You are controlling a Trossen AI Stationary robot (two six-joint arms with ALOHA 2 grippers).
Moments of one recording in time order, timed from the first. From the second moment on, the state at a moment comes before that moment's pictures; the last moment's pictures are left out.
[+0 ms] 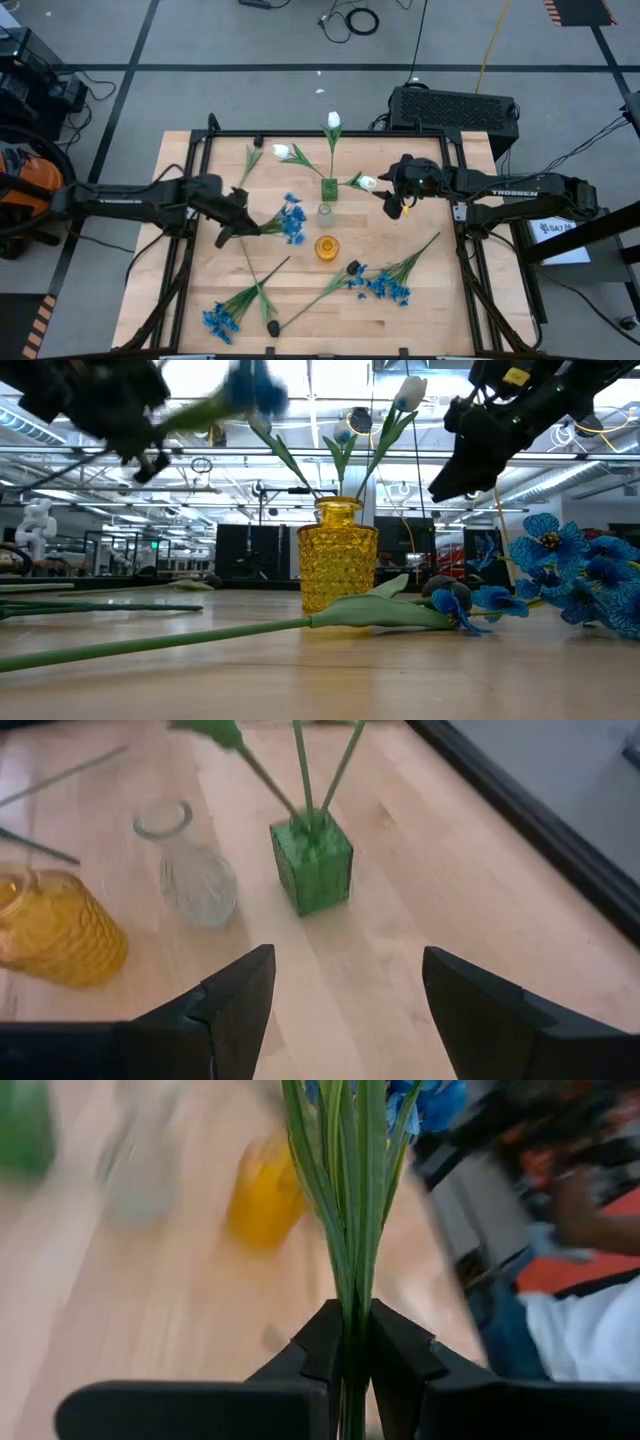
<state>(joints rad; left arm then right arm) 0.09 0.69 0.43 -0.20 0.46 -0.31 -0.24 1.01 0.62 -0.23 0.10 0.15</state>
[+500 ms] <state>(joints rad) -0.02 0.80 0.44 0.88 0.22 0.00 -0.23 0.78 0.61 -0.22 0.10 0.16</state>
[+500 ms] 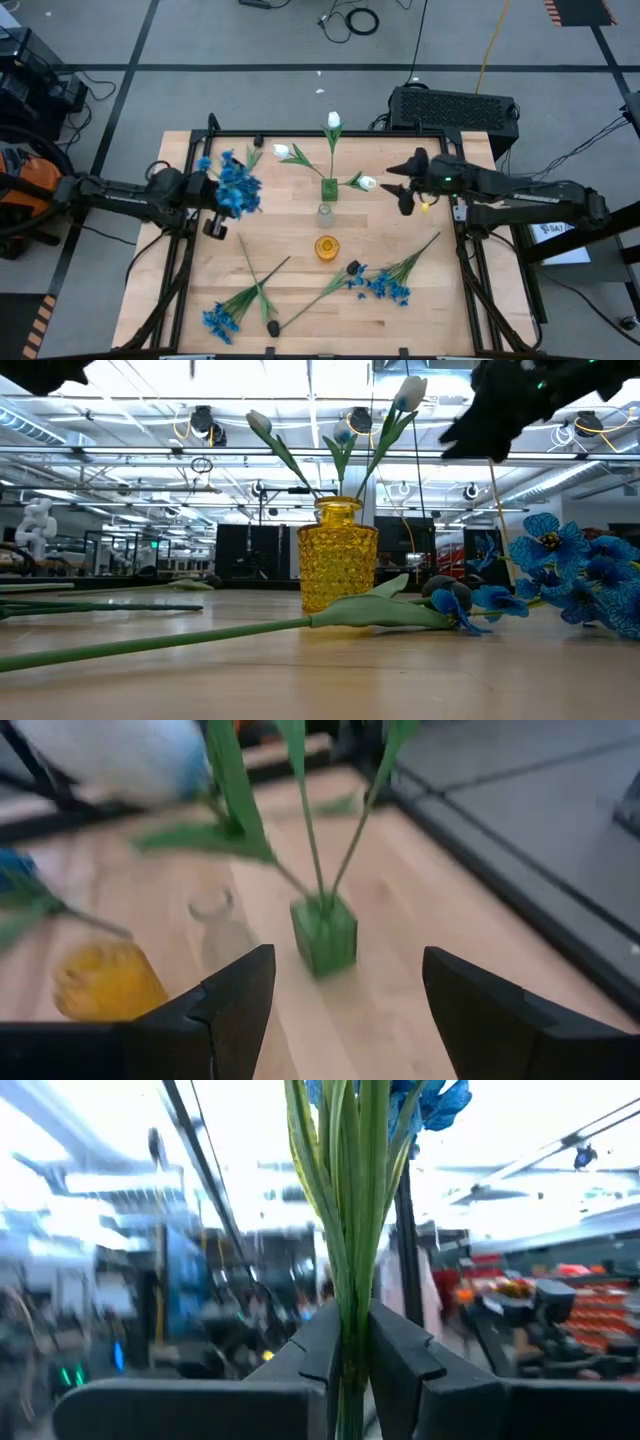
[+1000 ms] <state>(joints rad) -0.02 1.01 0.49 1.03 0.16 0.14 -0.07 0.65 0.62 0.05 0.14 0.11</state>
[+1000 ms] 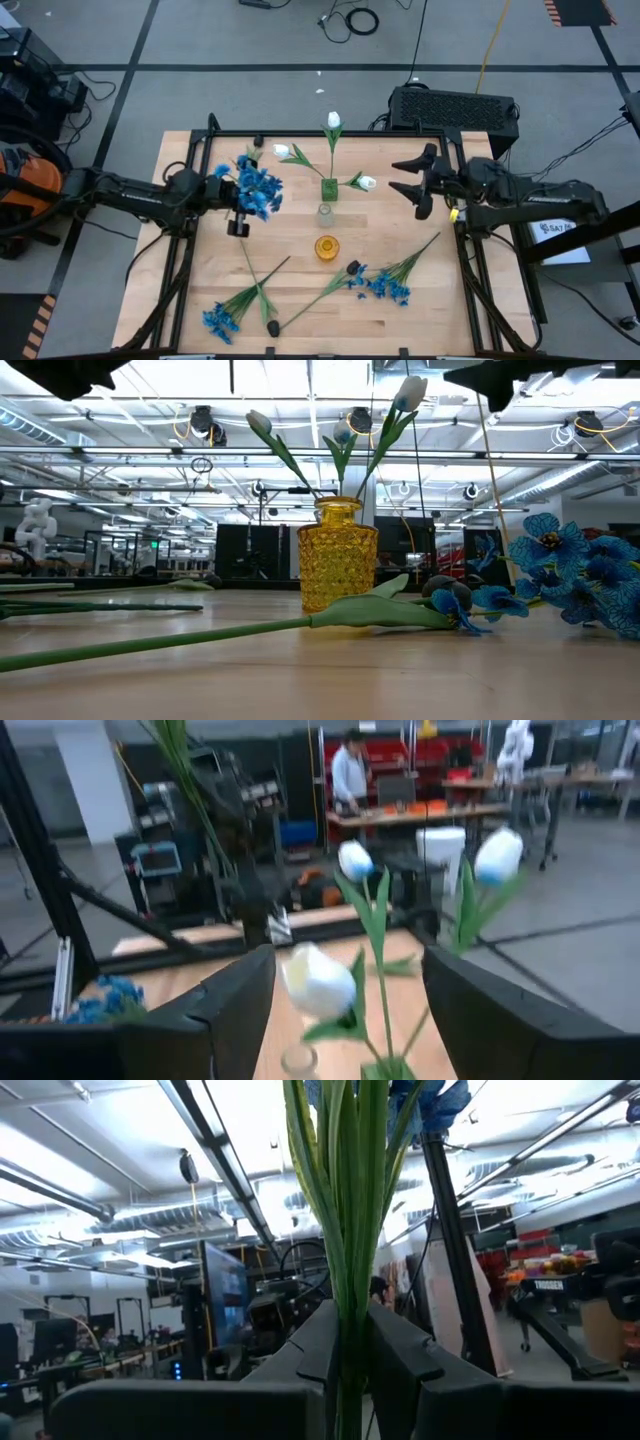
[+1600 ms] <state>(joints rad) -0.02 1.02 0.49 1.06 0.15 0.11 0.18 1.00 0.88 0.12 0.34 -0.06</state>
